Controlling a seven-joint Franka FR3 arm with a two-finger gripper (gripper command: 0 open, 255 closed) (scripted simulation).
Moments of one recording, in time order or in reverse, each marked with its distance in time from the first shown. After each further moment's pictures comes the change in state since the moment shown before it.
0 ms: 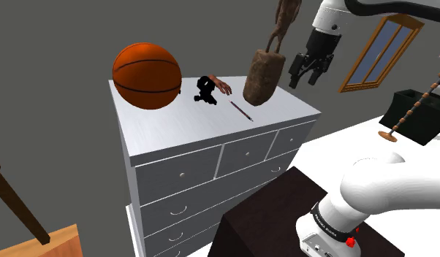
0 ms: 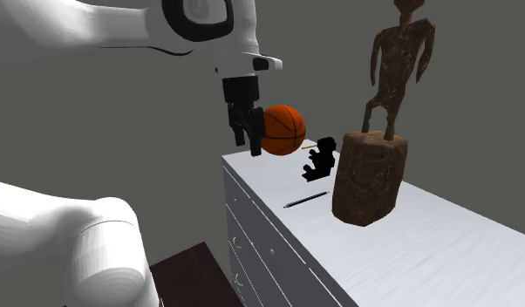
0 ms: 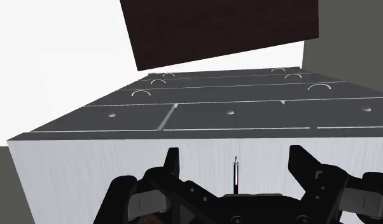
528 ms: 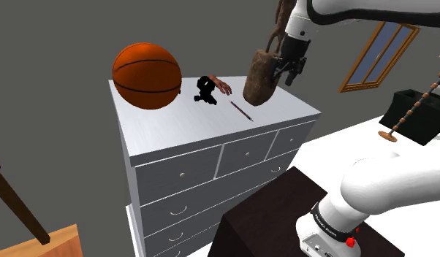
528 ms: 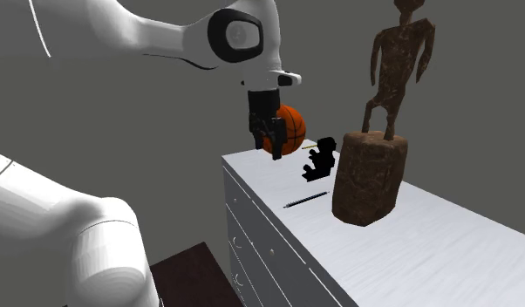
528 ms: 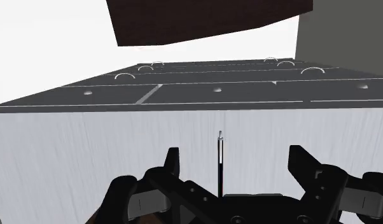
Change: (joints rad) arm 0.011 0.193 0.011 0.040 0.024 0.156 0.014
